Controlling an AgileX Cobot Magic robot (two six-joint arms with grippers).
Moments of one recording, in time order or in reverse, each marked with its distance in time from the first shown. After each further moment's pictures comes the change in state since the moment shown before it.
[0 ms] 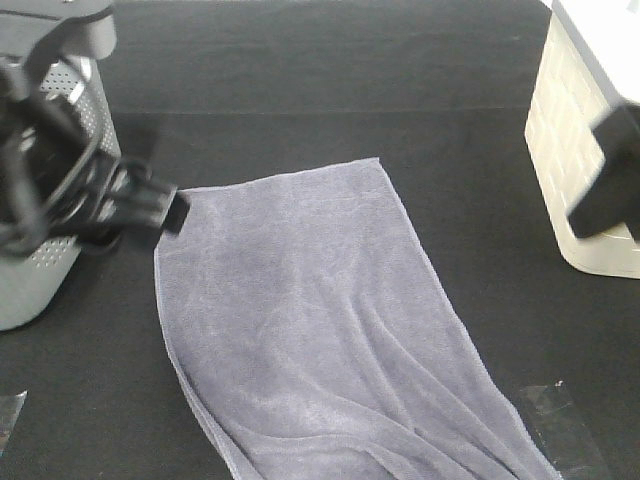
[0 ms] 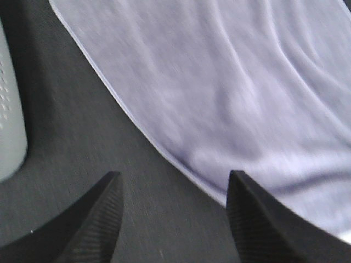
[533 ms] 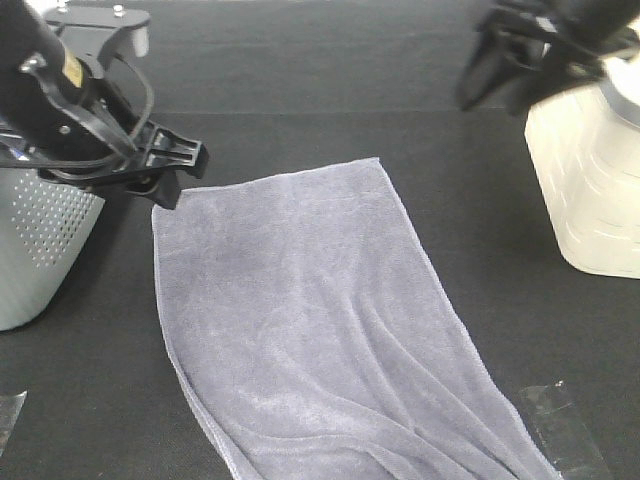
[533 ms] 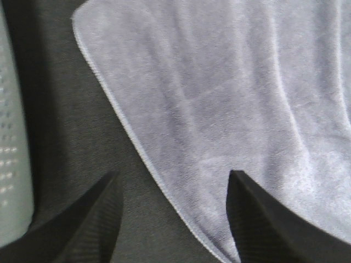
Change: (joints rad) left arm 0.236 0.266 -0.139 -0.155 -0.120 0.233; right arm 0.014 0.451 -0.433 0.088 -0.084 -0.176
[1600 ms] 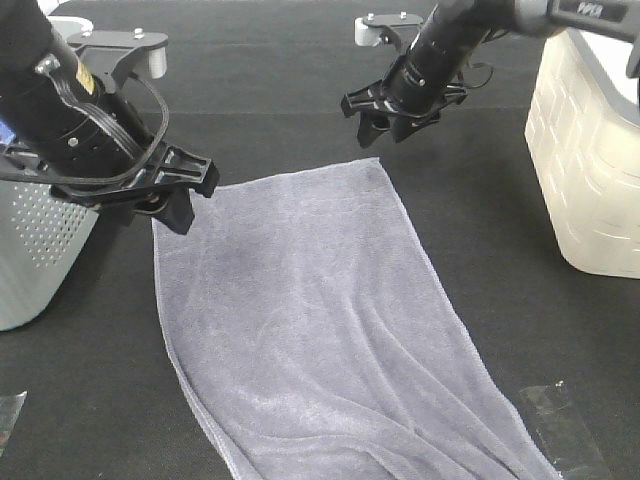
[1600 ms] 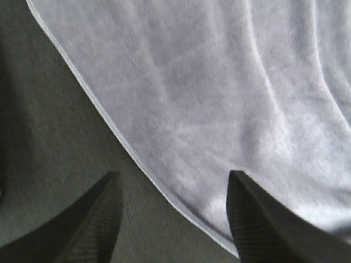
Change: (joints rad) left arm 0.001 0.020 -0.010 -0.141 0.067 0.128; right arm 0.090 0.787 -0.713 -0.166 -0.144 0.028
